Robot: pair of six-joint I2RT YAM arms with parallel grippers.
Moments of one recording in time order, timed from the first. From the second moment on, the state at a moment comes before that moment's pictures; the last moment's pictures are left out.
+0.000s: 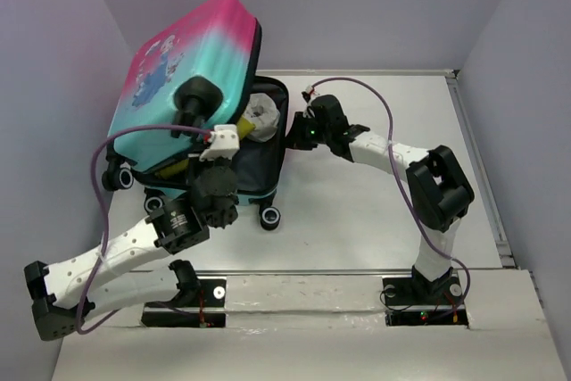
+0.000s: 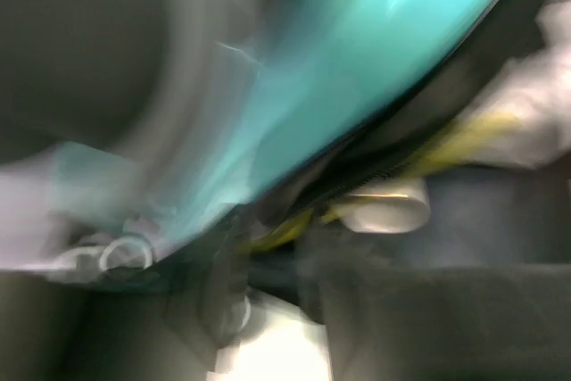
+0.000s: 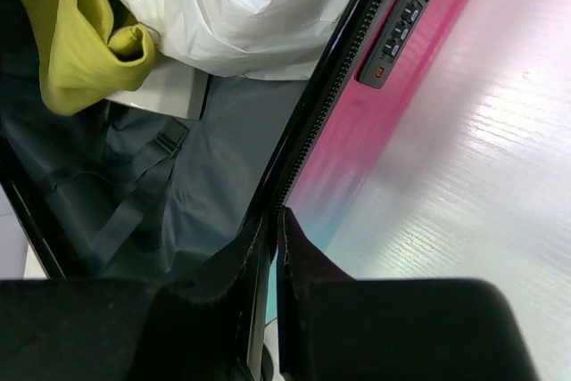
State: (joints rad) left arm -1.02 0.82 0.85 -0.19 -1.41 0.21; right arm 0.61 1.89 1.34 0.00 -0.30 0.61
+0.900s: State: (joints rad) left arm 0.07 1.26 1.40 -0.40 -0.24 -0.36; right arm 0.52 1.60 1.04 -0.03 -0.18 0.52
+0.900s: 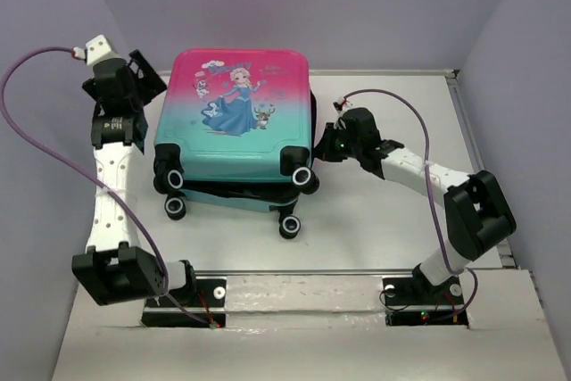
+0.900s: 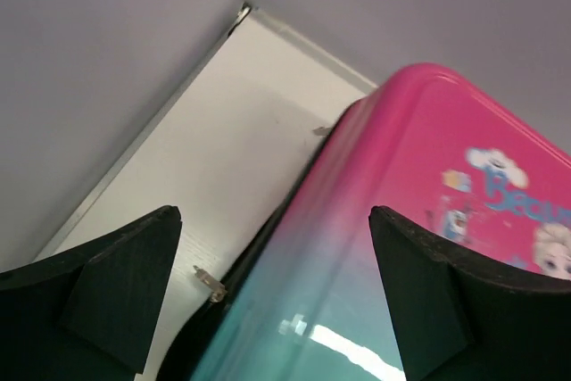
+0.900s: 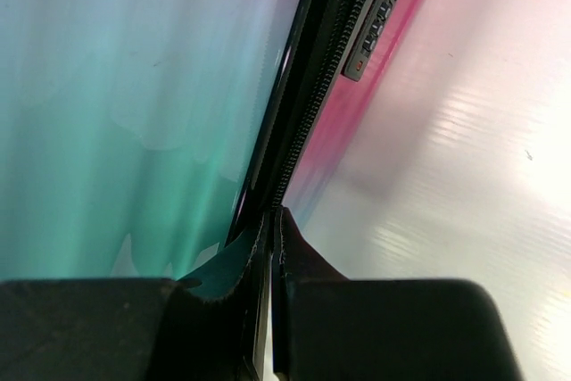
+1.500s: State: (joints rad) left arm 0.25 1.41 1.23 -0.32 -0.05 -0.48; right arm 0.20 1.39 1.02 -0.15 -0.06 0.44
